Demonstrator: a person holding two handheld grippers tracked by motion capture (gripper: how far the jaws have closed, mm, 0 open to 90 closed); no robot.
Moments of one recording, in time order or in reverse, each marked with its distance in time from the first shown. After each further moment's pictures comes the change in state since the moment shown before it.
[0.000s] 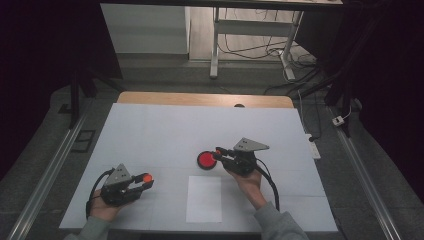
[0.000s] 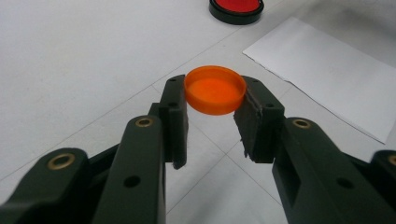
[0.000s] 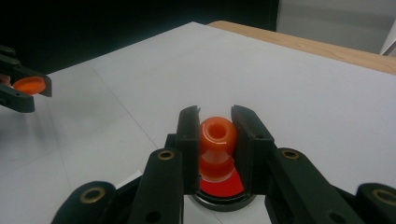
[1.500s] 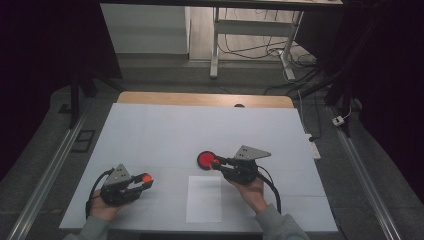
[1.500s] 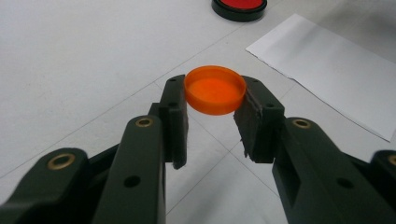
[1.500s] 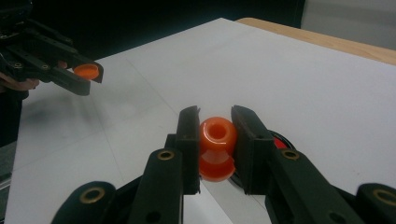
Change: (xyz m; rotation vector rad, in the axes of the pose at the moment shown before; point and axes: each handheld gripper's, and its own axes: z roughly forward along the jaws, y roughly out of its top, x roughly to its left) left arm 0.002 -0.002 0.000 0.004 0.002 -0.002; right arm 0.022 -0.003 -0.018 0.017 0.085 -0.029
